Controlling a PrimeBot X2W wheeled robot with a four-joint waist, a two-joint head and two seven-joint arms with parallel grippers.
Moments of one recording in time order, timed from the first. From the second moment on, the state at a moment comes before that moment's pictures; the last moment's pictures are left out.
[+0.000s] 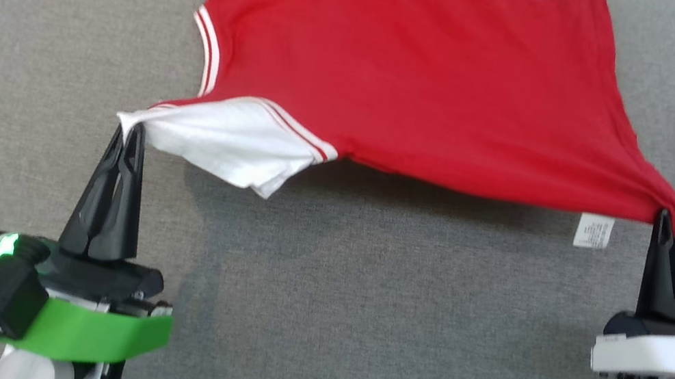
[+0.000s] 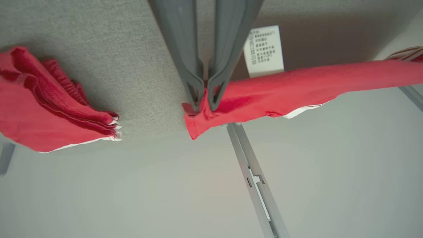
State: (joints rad) left arm -0.09 0.05 -0.10 -0.18 -0.22 -0.10 -0.26; right arm -0.17 -0.12 -0.08 0.12 0.35 0.13 -0.26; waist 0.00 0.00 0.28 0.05
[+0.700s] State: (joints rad) left arm 0.12 0.08 -0.22 -0.15 -0.21 -0.11 -0.24; right arm 0.14 -0.06 -0.12 0.02 0.34 0.13 -0.16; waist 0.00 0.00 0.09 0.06
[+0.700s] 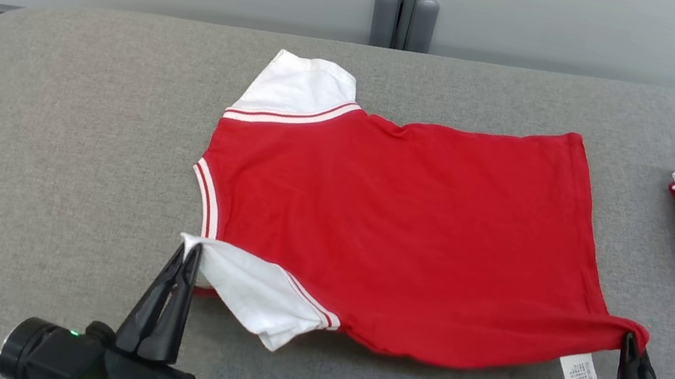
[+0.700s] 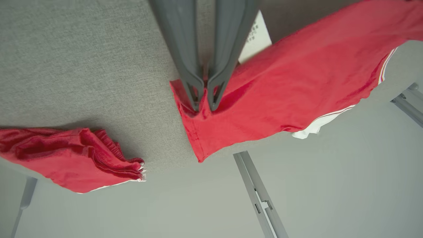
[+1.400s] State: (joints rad) left arm -0.21 0.07 -0.24 0.17 -0.23 -0.12 -0.26; right arm -0.05 -0.06 -0.11 0.19 0.36 0.13 -0.18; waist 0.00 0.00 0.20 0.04
